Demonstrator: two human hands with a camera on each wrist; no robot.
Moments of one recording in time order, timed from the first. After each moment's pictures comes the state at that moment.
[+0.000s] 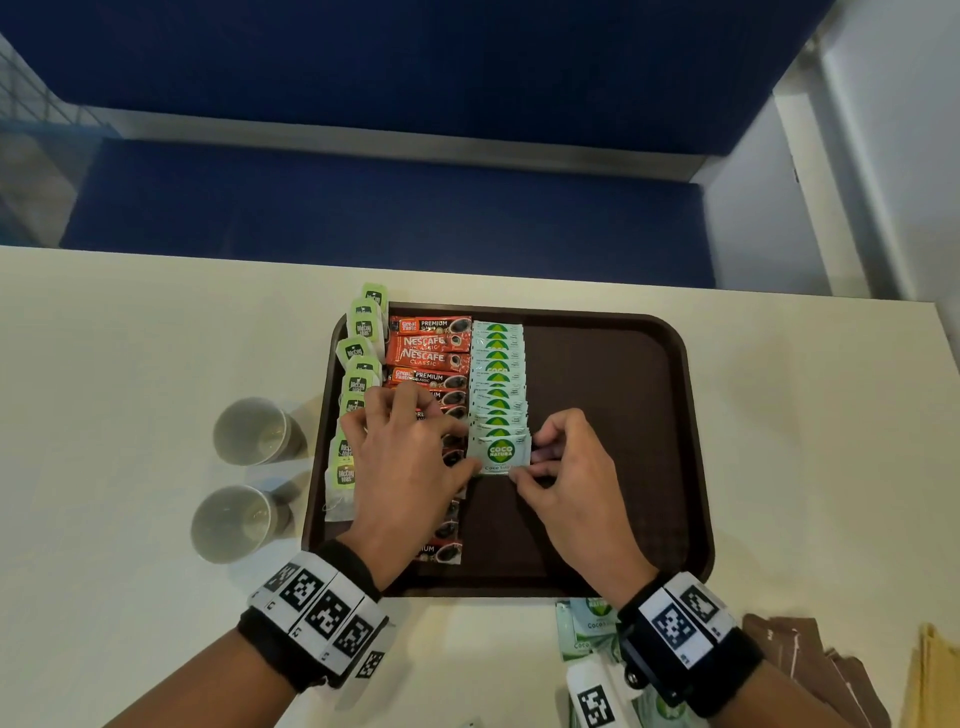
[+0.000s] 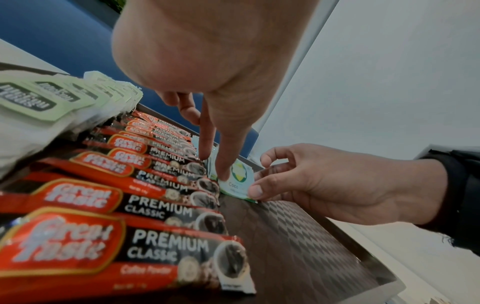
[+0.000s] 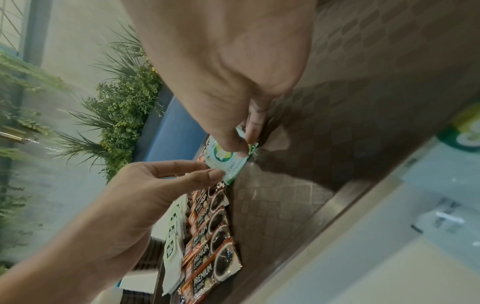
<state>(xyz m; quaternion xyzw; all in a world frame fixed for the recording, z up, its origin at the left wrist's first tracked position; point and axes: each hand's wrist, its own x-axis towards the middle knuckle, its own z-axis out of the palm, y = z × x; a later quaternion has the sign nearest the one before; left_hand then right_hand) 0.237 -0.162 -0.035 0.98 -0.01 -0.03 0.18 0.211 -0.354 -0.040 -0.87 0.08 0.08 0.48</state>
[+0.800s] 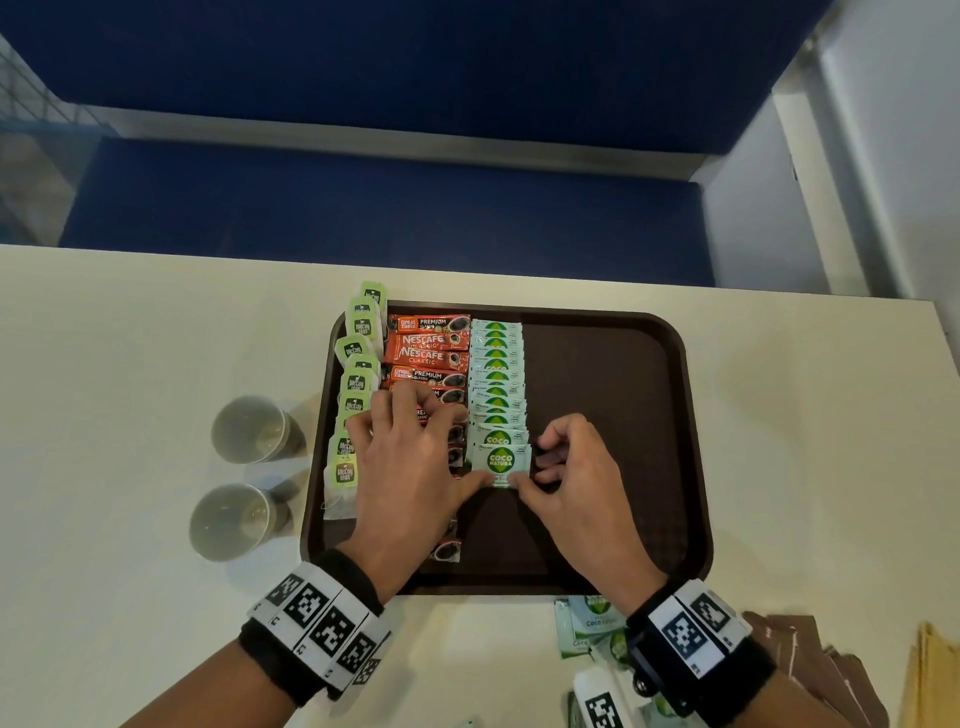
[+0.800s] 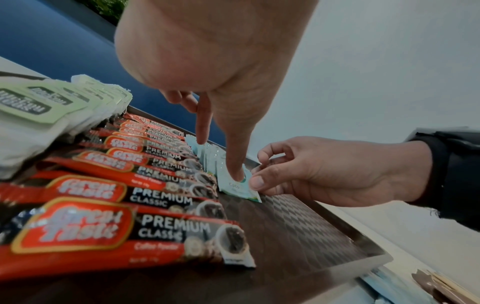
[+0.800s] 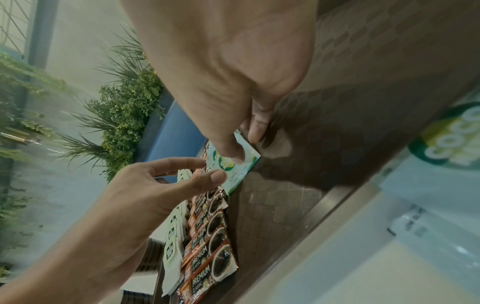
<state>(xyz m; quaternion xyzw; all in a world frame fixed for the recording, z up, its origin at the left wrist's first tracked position) 0.227 -0.166 -0.024 0.98 -0.03 -0.01 0.18 0.205 -0.359 -0.033 -0.88 0.09 0.09 0.46</state>
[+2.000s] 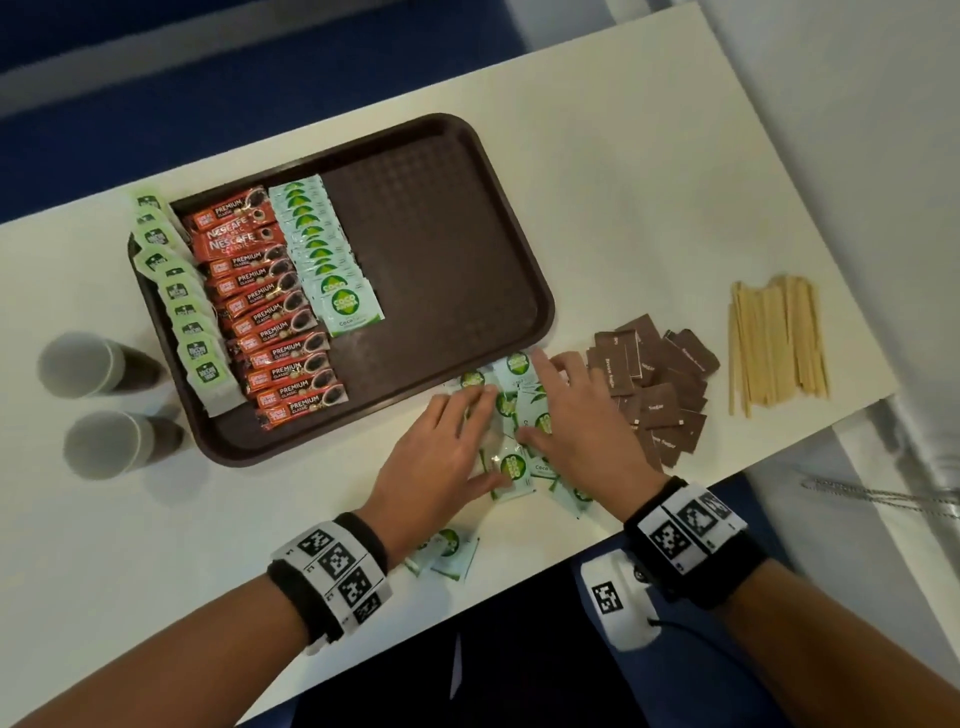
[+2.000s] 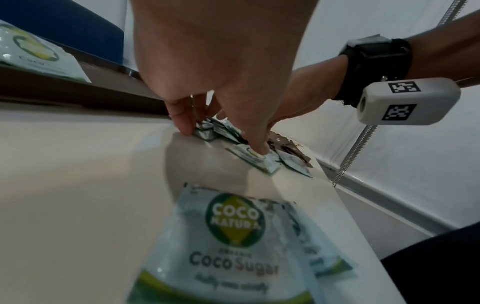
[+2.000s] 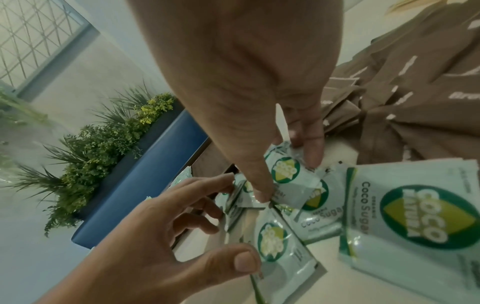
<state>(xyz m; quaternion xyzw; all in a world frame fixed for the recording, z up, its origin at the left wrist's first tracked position) 0.072 -0.235 -0.043 0.88 -0.42 -0.16 0.16 0.023 -0.434 -0.005 -0.92 0.19 0.24 0.23</state>
